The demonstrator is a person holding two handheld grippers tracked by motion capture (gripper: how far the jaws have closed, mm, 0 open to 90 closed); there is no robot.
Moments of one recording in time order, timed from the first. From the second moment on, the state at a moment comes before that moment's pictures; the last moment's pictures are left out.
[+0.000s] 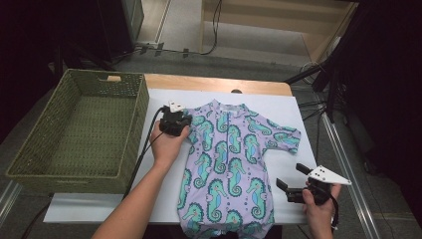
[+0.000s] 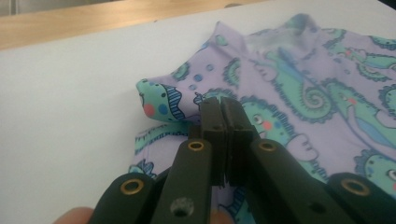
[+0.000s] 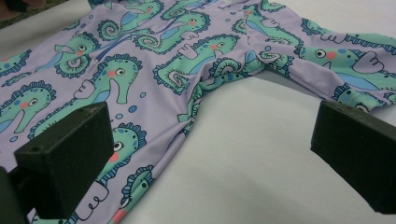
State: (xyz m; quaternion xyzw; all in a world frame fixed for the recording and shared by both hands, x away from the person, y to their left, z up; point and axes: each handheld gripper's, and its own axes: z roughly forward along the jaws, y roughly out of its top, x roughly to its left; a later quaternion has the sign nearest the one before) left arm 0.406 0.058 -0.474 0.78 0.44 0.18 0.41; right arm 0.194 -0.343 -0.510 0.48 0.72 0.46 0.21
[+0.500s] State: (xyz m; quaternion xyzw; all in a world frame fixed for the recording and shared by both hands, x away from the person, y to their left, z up) left arm 0.409 0.030 -0.486 0.80 0.39 0.11 0.44; right arm 0.195 -0.345 -0.512 0.48 0.72 0.46 0.21
